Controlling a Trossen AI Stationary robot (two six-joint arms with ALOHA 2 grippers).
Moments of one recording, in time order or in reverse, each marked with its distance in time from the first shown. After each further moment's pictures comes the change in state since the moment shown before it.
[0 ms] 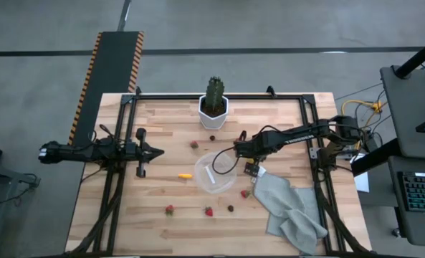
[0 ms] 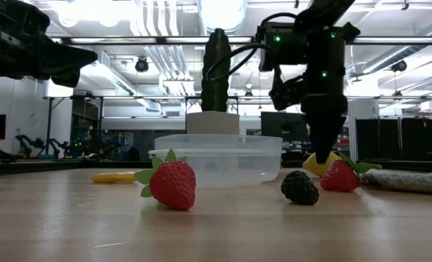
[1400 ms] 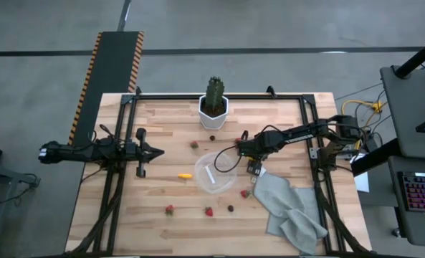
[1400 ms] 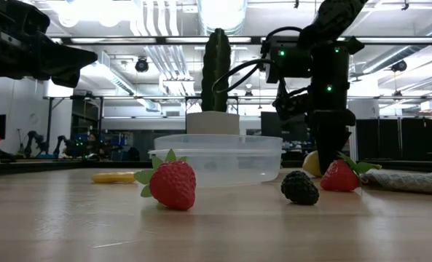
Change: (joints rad) left arm 0.000 0.000 0.000 -0.003 0.000 0.000; right arm -0.033 -0.001 -0.084 0.097 0.010 -0.097
